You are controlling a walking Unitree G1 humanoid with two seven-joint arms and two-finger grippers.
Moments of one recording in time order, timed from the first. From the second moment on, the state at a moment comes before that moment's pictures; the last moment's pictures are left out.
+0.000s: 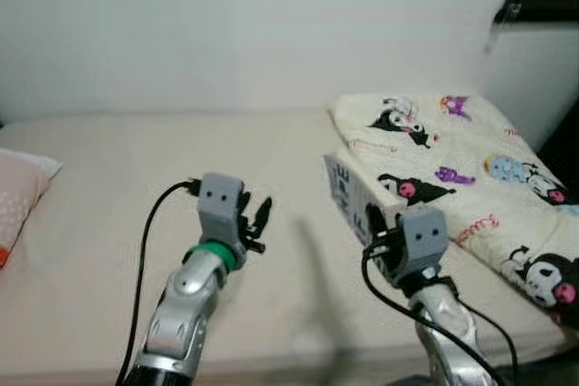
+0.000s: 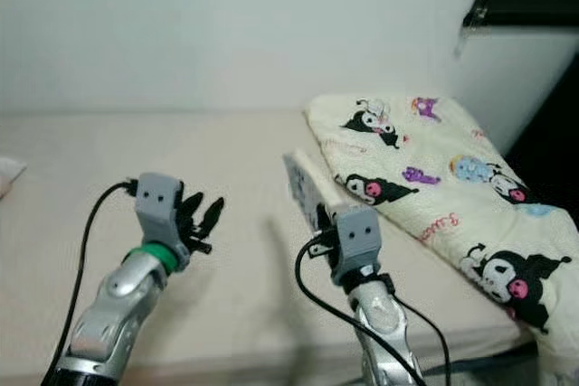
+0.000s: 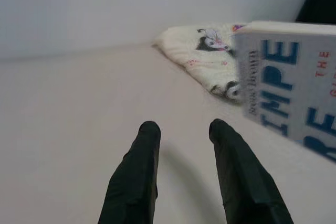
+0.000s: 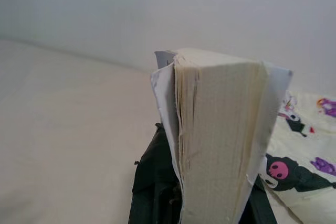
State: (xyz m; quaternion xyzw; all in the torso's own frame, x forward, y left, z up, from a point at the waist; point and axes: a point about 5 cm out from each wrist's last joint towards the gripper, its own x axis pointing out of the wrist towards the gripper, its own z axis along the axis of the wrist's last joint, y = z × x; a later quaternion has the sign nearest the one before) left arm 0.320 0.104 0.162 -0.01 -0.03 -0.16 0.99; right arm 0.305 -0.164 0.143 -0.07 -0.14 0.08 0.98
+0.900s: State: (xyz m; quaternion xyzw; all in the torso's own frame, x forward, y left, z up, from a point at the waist) left arm 0.321 0.109 0.163 0.00 -0.03 -0.15 0.99; right arm 0.304 -0.156 0.142 -0.07 -0.14 0.09 0.98
